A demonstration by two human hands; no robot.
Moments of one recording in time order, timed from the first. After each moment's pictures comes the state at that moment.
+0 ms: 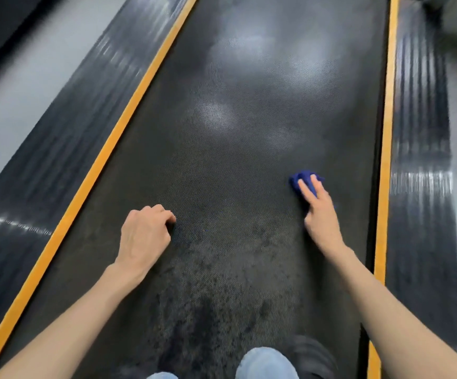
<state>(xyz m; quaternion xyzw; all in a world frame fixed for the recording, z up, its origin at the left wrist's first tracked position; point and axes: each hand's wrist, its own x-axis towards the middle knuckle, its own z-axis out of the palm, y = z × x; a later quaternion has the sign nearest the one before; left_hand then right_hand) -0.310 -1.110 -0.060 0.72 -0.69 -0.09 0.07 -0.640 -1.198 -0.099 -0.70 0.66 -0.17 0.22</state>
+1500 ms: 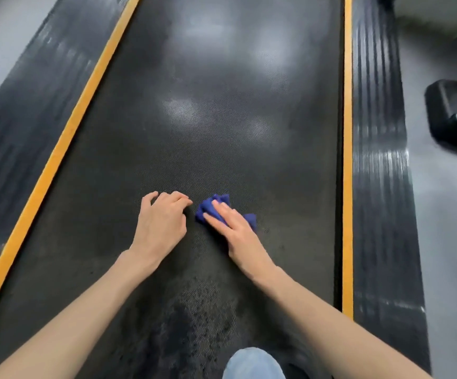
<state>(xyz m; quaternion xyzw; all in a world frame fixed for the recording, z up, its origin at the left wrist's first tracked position) -0.380 -1.150 -0.069 0.65 -0.75 -0.08 0.12 -0.569 -1.137 -0.110 -0.83 0.49 -0.16 0.23</state>
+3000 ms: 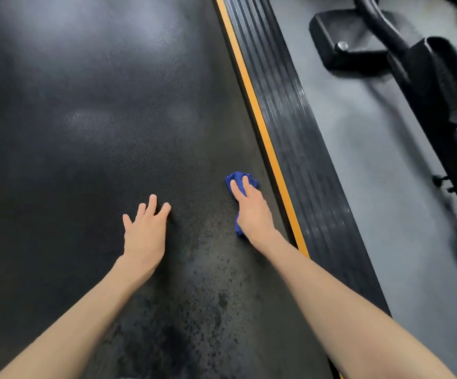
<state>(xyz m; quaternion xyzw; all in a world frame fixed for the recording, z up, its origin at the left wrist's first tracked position) -0.437 -1.202 -0.062 0.52 -0.82 -0.15 -0.17 -0.646 -1.154 -0.052 -0.51 0.82 0.02 0.25</state>
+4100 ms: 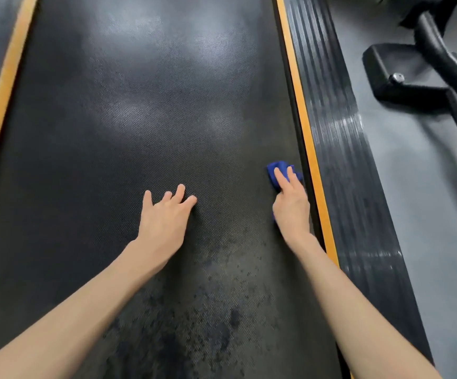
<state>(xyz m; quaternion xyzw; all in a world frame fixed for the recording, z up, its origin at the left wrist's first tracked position) -0.435 -1.205 -0.064 0.51 -0.83 -0.12 -0.16 -0.673 -1.181 -0.087 -0.51 0.82 -0.19 0.16</state>
